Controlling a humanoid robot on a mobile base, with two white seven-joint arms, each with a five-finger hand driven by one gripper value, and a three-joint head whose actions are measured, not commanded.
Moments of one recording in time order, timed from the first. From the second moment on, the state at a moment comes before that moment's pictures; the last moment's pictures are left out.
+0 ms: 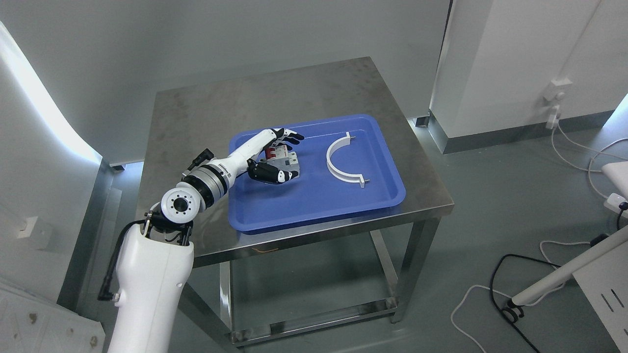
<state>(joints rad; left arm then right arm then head) -0.75 0.12 -0.11 -1.34 -0.49 0.11 -0.66 0.00 0.00 -0.04 -0.16 -0.04 0.08 -0.01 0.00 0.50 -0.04</state>
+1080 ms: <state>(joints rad) -0.77 0.09 -0.02 -1.27 -0.56 0.09 -0.66 0.00 0.00 -0.04 -0.16 -0.04 0.08 0.00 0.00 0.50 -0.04</state>
